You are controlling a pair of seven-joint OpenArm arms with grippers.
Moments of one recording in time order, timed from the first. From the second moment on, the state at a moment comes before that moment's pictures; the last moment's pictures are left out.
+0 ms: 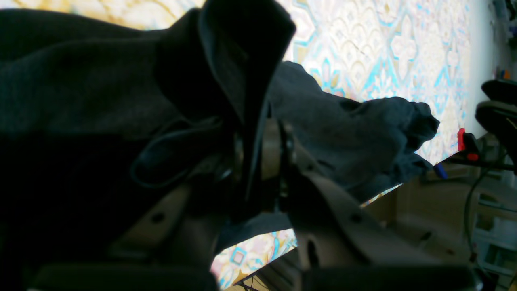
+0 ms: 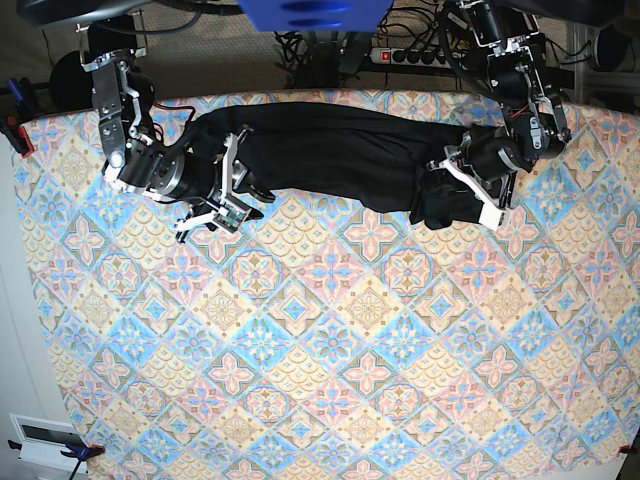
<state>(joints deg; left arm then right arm) 10.8 -6.4 -22.7 101.0 -49.2 -18.7 73.2 -6.6 22.4 -6.7 111.4 27.4 42.8 -51.0</state>
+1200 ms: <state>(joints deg) 16.3 -19.2 -4.1 106.5 -65.5 -19.0 75.1 -6.7 22.3 -4.1 111.8 27.4 42.8 -51.2</state>
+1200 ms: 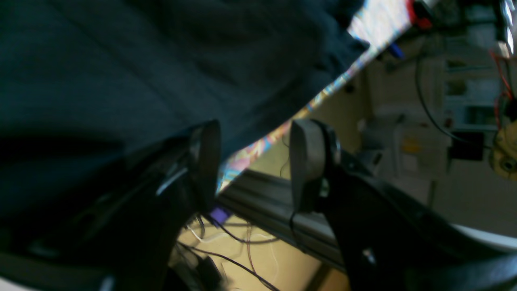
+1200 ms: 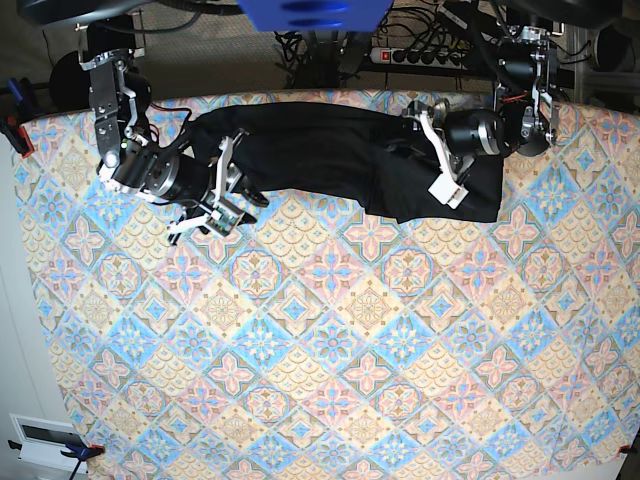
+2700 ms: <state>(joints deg) 16.0 -22.4 -27.4 99.5 -66.0 -19.0 74.7 -16.4 17.3 17.7 89.8 46.2 42.8 -64.0</state>
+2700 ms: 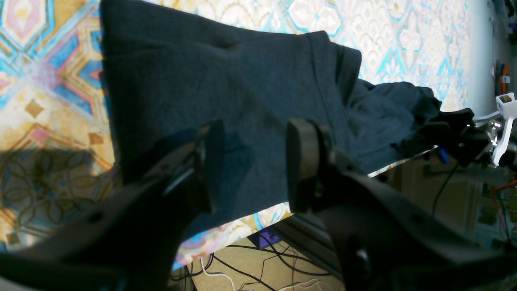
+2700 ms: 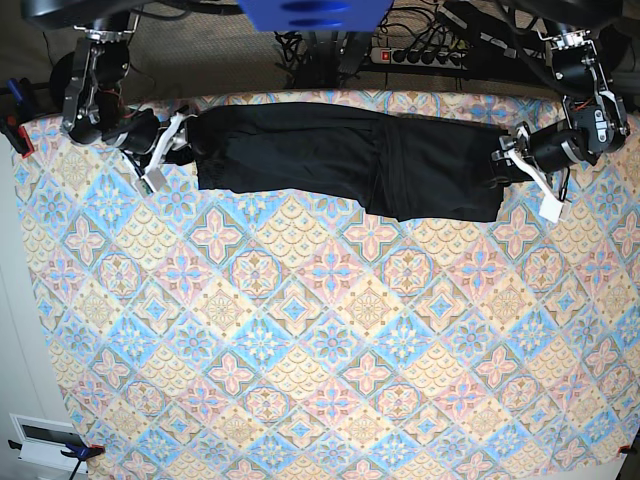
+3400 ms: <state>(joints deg) 16.0 -22.4 -27.4 99.5 -66.1 -19.0 74.7 -15.4 13.4 11.6 84.6 51.8 43.2 -61.3</state>
